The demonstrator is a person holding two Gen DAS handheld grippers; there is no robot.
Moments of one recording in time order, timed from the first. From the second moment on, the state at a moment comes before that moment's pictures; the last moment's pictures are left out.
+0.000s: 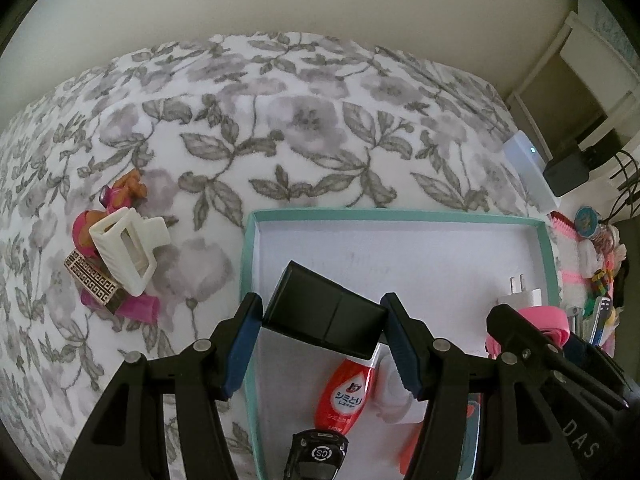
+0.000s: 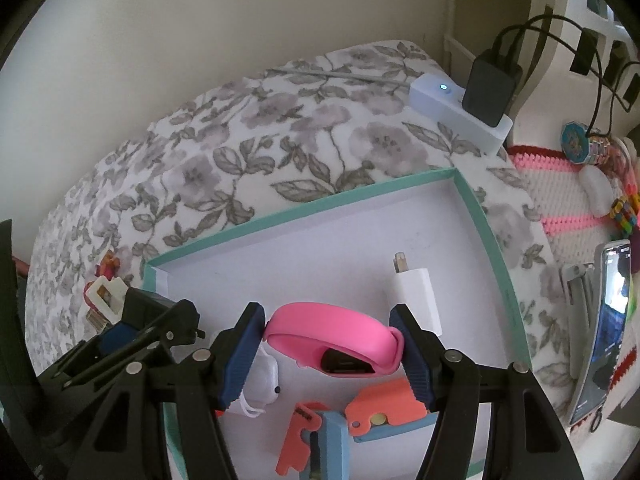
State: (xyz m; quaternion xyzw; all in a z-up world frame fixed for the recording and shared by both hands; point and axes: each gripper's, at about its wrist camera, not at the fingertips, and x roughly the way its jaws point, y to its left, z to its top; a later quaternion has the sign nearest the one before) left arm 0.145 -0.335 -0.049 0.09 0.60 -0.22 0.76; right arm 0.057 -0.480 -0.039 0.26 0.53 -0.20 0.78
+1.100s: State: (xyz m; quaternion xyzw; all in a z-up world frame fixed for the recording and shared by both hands) left arm 0.159 -0.318 -0.008 0.05 0.58 -0.22 0.78; right arm 0.053 -0.485 -0.006 0.25 0.51 -0.22 0.80
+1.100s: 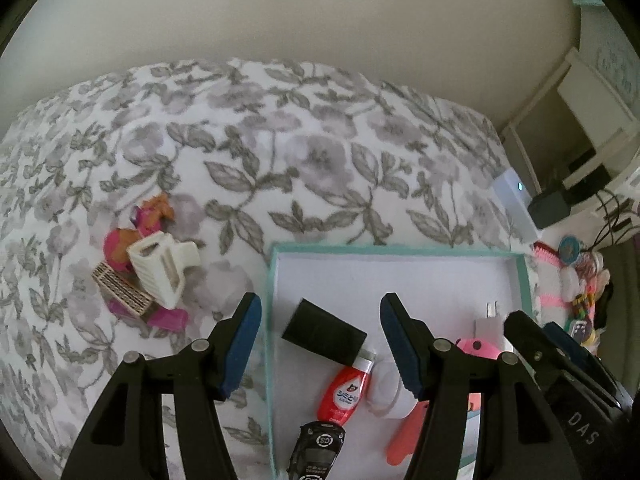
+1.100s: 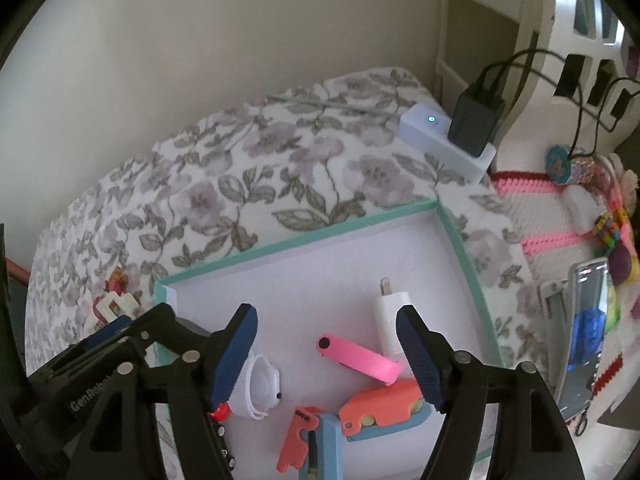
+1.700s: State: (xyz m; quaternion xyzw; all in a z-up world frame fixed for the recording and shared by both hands) left arm 0.178 -0.280 0.020 0.02 0.54 -0.16 0.82; right arm 0.047 -0.487 0.023 0.22 0.47 -0.24 0.82
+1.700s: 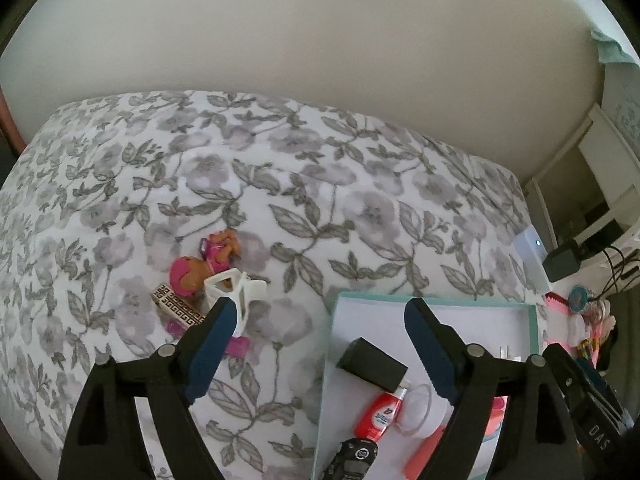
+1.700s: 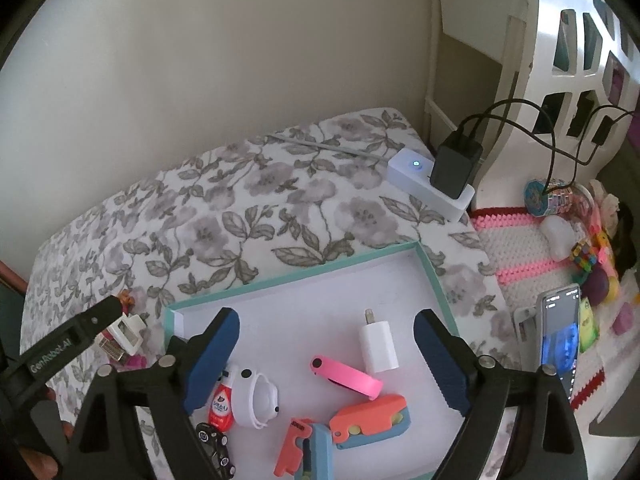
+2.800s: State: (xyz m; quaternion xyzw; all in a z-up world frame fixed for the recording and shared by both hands) left arm 0.223 -0.131 0.018 -0.04 0.54 0.00 0.84; right arm 0.105 -0.390 0.005 0.17 0.50 -0.13 0.84
